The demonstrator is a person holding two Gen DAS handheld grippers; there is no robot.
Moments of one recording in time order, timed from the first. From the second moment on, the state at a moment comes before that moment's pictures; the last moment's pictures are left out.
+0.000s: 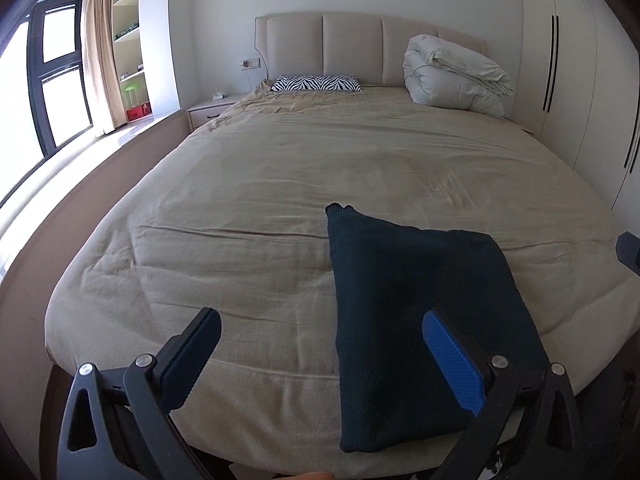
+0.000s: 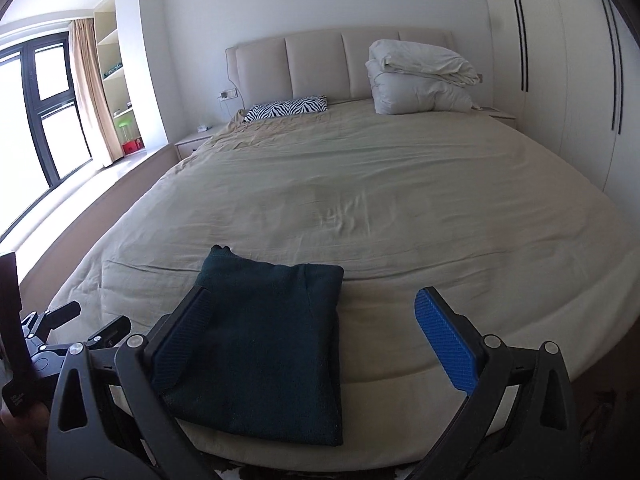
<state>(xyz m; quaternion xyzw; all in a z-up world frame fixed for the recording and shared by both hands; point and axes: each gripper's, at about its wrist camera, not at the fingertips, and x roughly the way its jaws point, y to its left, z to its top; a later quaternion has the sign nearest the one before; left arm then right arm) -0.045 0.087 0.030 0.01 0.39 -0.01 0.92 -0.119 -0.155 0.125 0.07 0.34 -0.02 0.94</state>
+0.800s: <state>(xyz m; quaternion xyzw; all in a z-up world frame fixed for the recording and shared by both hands) -0.038 0.090 -0.005 -0.01 0.44 -0.02 0.90 -0.103 -0.136 0.055 0.06 0.43 -0.02 0.90</state>
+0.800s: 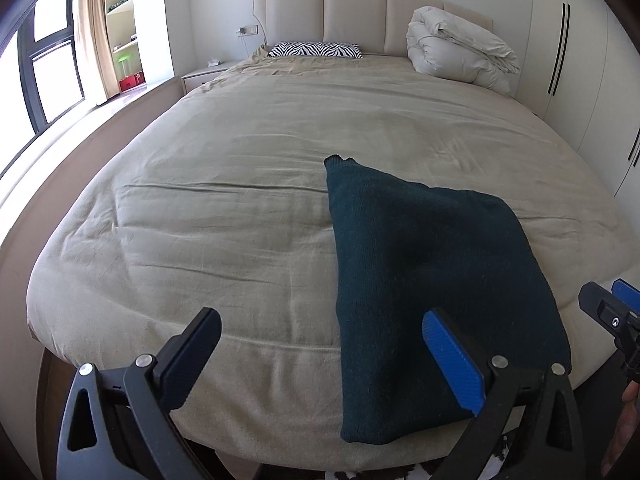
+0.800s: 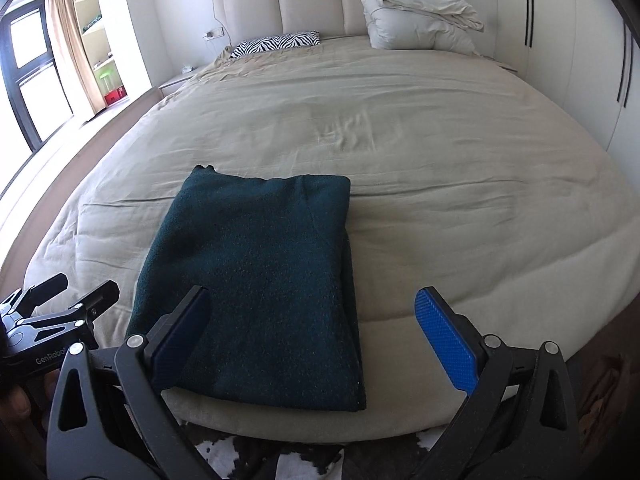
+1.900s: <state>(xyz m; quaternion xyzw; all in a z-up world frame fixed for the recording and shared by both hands) -0.035 0.095 -0.012 -0.01 0.44 -0.02 0.90 -0.099 -0.126 0.040 0.06 0.45 -0.02 0.89</state>
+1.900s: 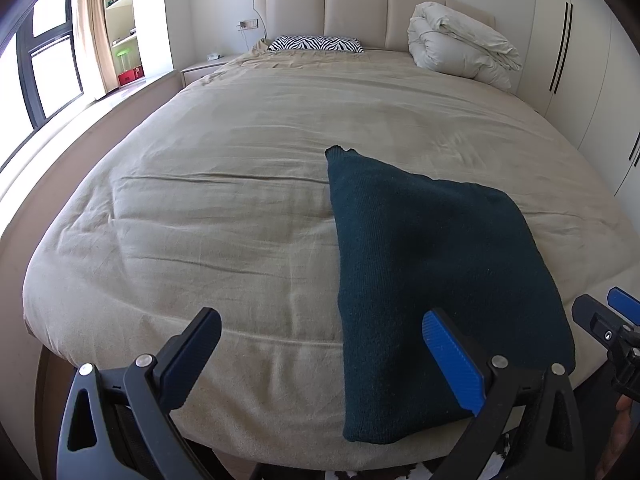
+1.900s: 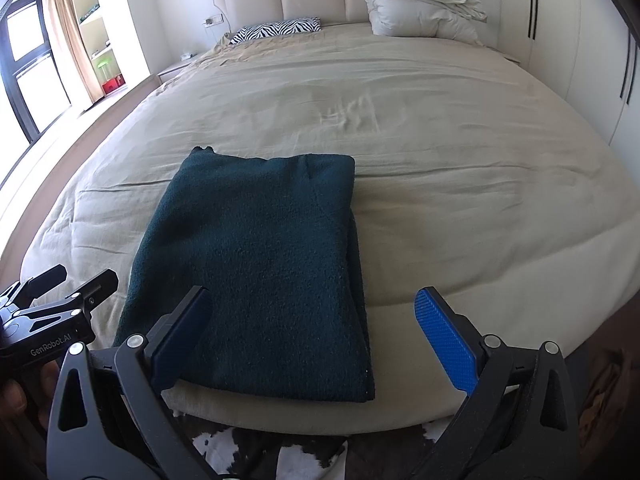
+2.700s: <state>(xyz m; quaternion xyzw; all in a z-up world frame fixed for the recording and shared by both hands) -0.033 0.098 -0.012 -0.01 0.44 -0.02 0.90 -0.102 -0.123 0.039 0.06 0.45 -0.03 0.89</state>
